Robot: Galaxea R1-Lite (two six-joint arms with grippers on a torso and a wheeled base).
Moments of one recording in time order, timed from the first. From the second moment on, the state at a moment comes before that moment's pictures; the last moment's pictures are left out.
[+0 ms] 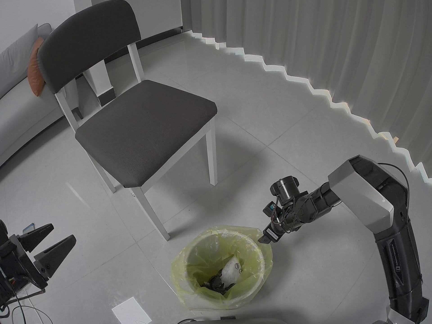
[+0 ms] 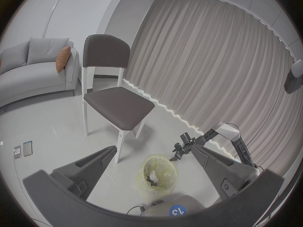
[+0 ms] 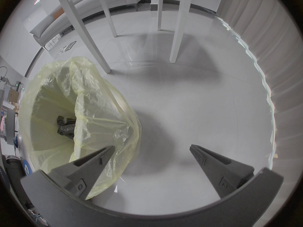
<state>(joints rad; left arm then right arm) -0.09 0.71 -0.26 -0.27 -0.35 -0.25 0.39 2.60 -1.52 -0.05 0.00 -0.43</state>
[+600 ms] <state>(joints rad) -0.09 0.70 -0.26 -0.27 -0.35 -0.25 0.38 2.52 -1.39 -0.14 0.00 -0.44</state>
